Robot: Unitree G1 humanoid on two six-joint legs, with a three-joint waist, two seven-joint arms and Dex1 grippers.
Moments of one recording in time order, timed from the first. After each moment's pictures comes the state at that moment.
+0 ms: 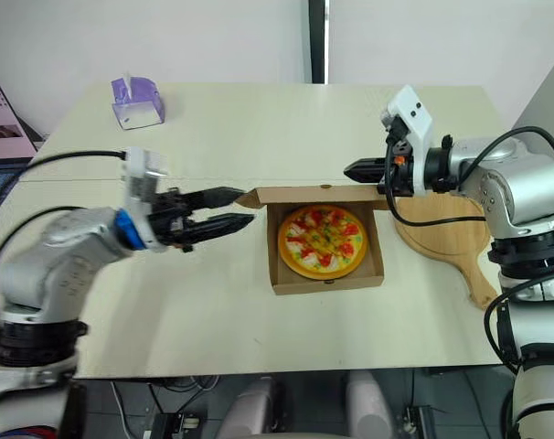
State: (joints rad) left arm -0.50 0.80 0.18 -0.15 -0.78 0.75 -1.09; right arm -0.91 -0.73 0.13 0.01 0.49 0.92 1.00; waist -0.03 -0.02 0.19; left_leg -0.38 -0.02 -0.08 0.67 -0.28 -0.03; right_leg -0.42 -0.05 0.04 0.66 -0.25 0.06
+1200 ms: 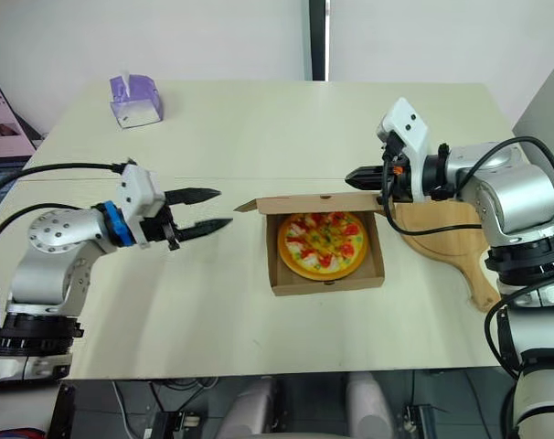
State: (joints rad) left arm -0.45 0.71 0.04 0.03 -0.35 0.15 -1.10; right arm -0.89 -0.72 0.15 0.02 0.41 0.83 1.02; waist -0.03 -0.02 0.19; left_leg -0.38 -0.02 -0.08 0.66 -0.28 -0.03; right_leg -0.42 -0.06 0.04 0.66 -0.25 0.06
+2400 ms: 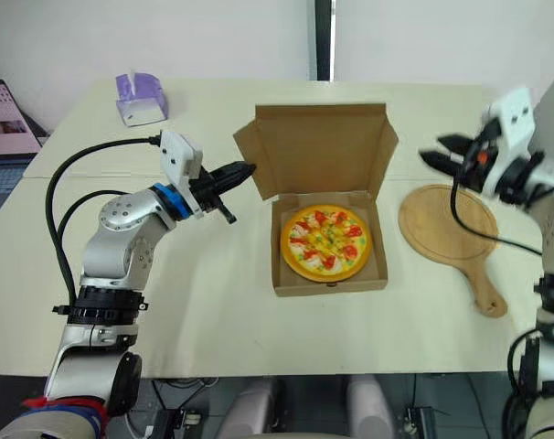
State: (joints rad) left arm -0.68 0.45 0.06 0.21 -0.34 0.30 -0.80; right arm -0.52 -0.80 -0.22 -0.10 0.42 0.70 0.87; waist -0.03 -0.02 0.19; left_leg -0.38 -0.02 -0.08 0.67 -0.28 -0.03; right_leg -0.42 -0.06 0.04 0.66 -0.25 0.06
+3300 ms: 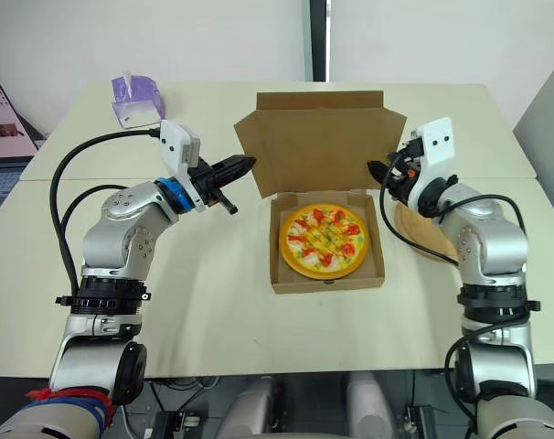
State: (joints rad) left arm -0.70 0.45 0.07 0.24 -0.35 0.34 -0.78; right arm -0.65 -0.52 -0.14 -0.08 0.41 0.75 0.53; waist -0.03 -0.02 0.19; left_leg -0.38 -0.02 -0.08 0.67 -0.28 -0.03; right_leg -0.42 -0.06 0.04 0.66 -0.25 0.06
